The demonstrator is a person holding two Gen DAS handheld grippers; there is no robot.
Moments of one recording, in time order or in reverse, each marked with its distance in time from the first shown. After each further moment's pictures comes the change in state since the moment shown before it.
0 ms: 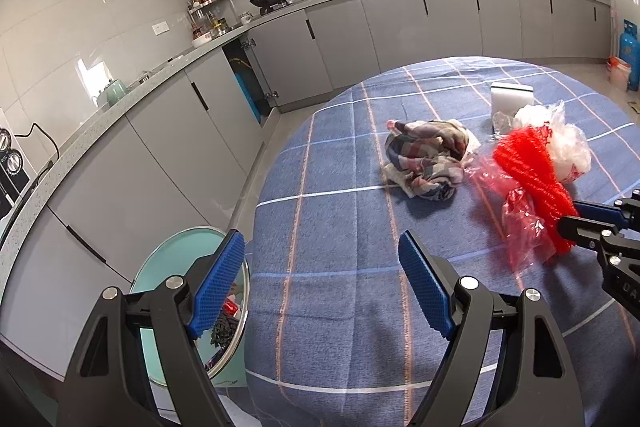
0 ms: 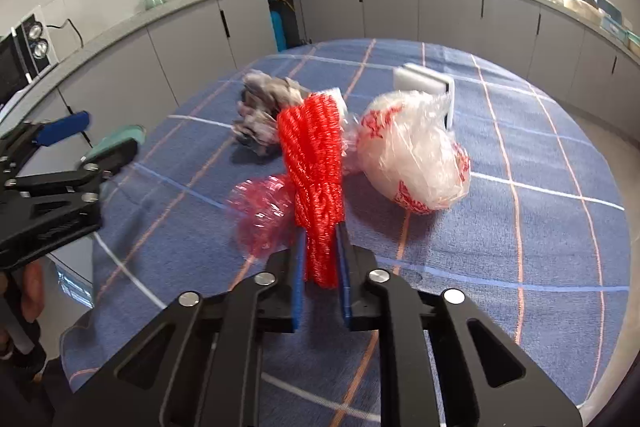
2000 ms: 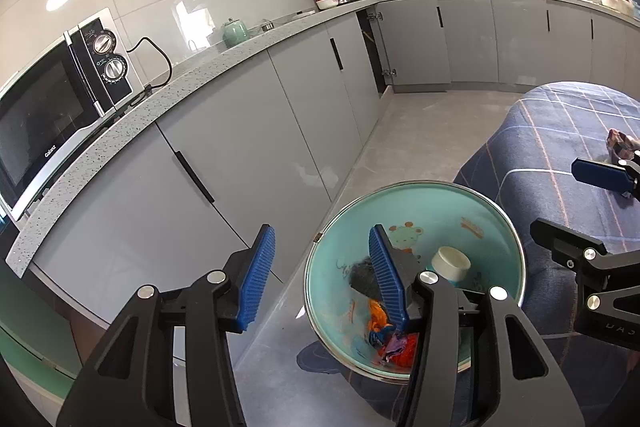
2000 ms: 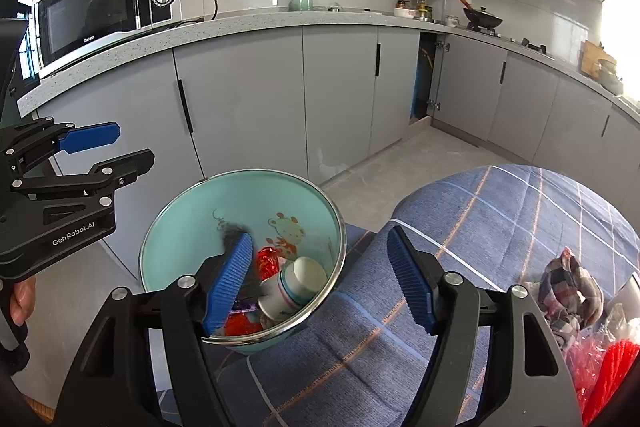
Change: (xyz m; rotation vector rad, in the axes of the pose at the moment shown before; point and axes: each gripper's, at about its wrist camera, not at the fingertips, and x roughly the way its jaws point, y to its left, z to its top) left arm 0.004 0.222 -0.063 -0.231 0.079 0.293; right arm 0.074 0.227 0.072 -0.365 -0.127 0.263
